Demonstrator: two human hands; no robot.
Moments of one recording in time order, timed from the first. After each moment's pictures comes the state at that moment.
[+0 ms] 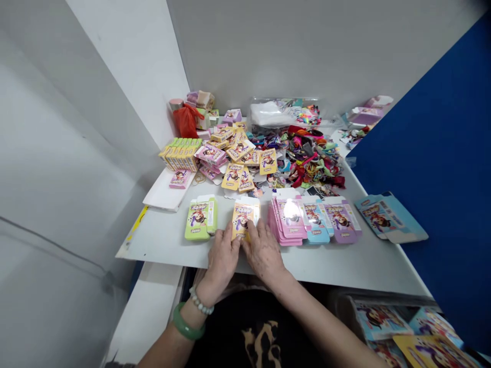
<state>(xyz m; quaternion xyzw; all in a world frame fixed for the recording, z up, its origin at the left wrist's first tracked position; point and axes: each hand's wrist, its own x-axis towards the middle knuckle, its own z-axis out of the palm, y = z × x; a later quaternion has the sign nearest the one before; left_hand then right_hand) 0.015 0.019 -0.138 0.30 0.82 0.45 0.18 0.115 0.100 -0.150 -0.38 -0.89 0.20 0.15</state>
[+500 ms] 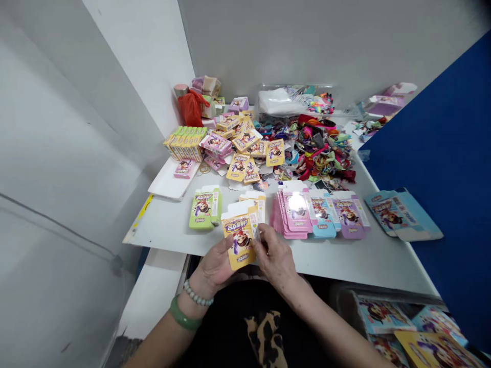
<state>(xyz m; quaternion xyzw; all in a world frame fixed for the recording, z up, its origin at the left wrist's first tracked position) 0.020 -0.003 -0.107 0.07 0.30 0.68 0.66 0.151 0.090 -0.122 -0.31 -0.81 0.39 0.30</state>
